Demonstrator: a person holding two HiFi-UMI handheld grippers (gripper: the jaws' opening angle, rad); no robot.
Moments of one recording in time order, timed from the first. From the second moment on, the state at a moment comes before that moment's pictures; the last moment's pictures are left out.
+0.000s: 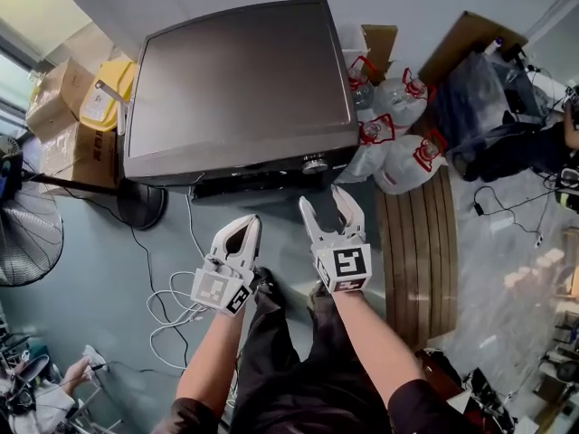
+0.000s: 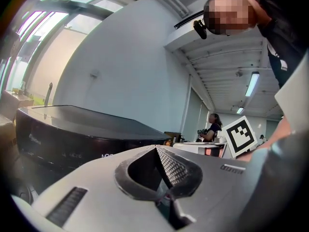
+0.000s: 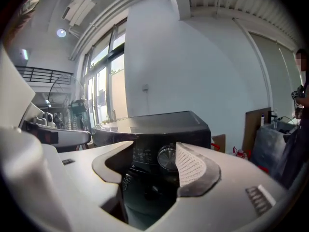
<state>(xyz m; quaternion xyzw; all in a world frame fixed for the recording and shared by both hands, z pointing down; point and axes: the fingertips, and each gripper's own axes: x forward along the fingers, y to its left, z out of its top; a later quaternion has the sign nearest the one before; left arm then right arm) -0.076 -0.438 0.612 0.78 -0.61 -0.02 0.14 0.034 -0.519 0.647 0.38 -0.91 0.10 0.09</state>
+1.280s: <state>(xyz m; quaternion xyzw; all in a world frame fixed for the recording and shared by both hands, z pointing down) -0.076 -0.450 0.683 0.82 -0.55 -0.04 0.17 0.014 -0.584 0.723 0.45 -0.88 0.09 0.10</state>
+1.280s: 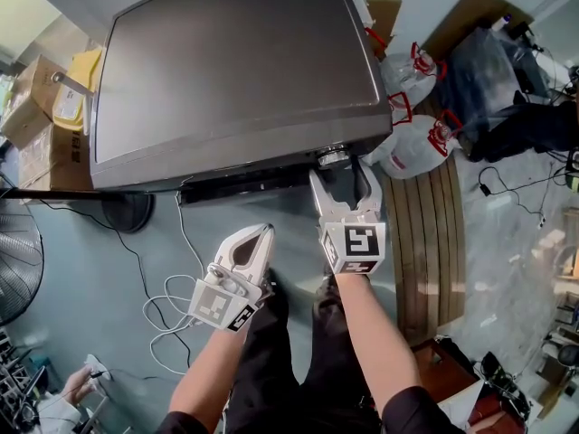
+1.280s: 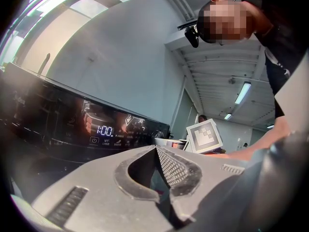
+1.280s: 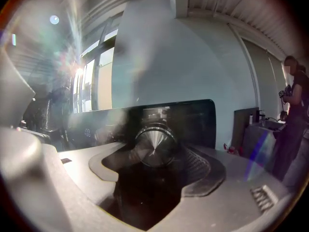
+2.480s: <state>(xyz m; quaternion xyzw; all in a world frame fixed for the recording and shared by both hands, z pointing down) -0.079 -0.447 0.683 0.81 -0.55 -0.05 0.18 0.017 -0.592 0.721 0.47 -0.86 0.18 0.07</state>
